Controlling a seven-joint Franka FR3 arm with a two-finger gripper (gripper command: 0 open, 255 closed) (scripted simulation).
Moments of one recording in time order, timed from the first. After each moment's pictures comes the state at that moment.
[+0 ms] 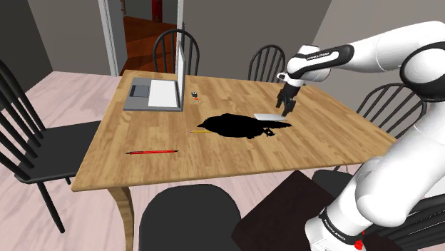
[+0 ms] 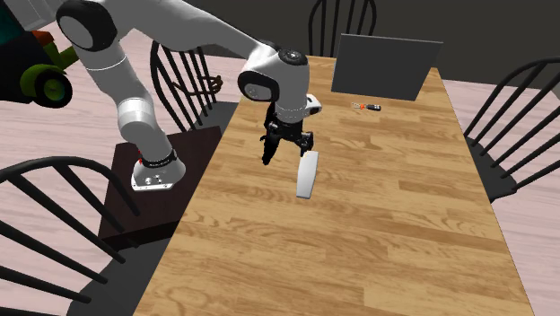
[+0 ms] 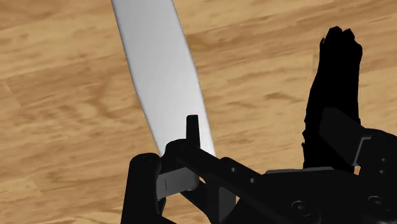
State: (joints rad) arm 0.12 -0.03 -0.60 -2.15 0.02 2.11 -1.42
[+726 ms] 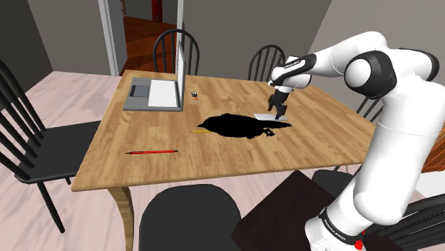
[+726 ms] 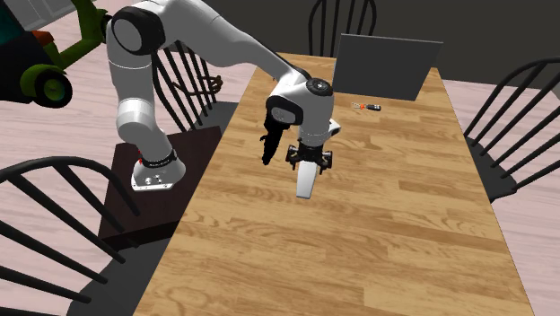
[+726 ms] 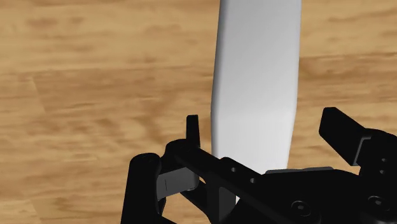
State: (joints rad) arm 0.04 0.30 -0.58 -1.96 0.21 2.19 -1.74
